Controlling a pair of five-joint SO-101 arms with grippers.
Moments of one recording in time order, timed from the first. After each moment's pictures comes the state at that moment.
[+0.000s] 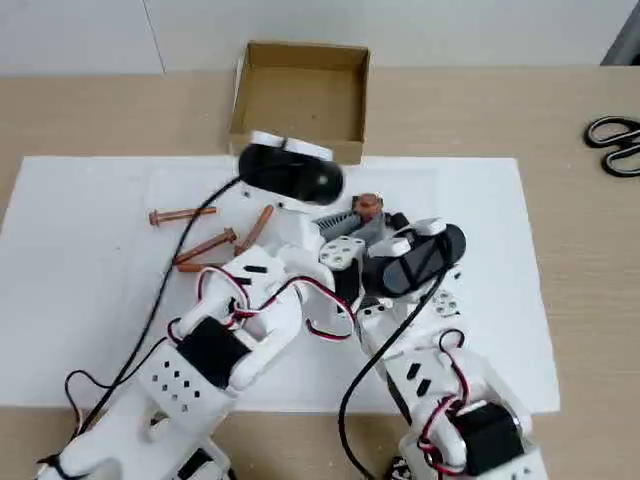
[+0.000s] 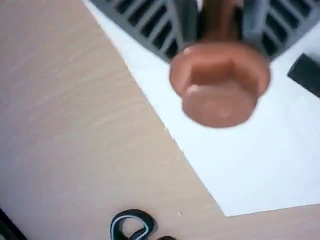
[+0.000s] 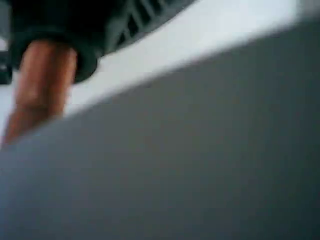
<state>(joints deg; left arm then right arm) 38.0 -45.1 43.3 35.6 30.4 -26.3 -88.9 65.5 58.4 -3.1</state>
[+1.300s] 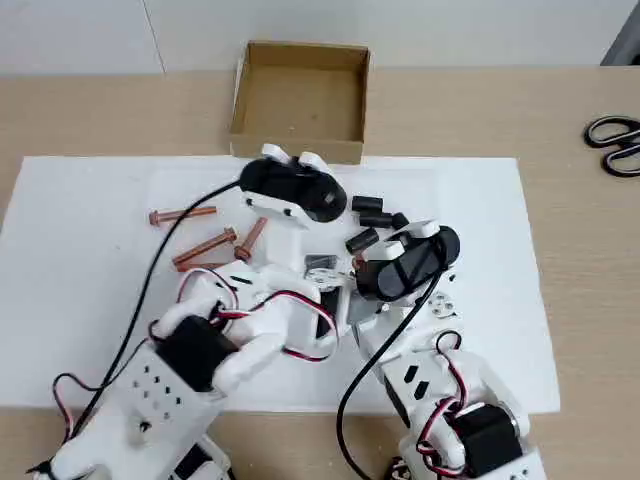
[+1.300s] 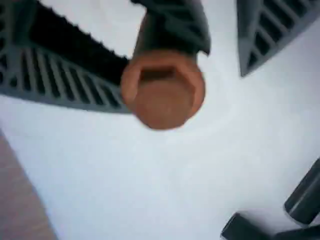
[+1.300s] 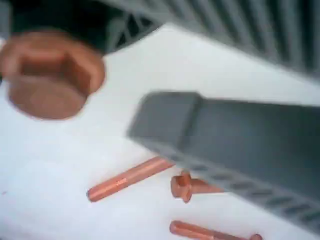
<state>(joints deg) 36.6 -45.8 34.4 66.9 27.1 -26.7 -88.8 65.8 58.4 -3.0</state>
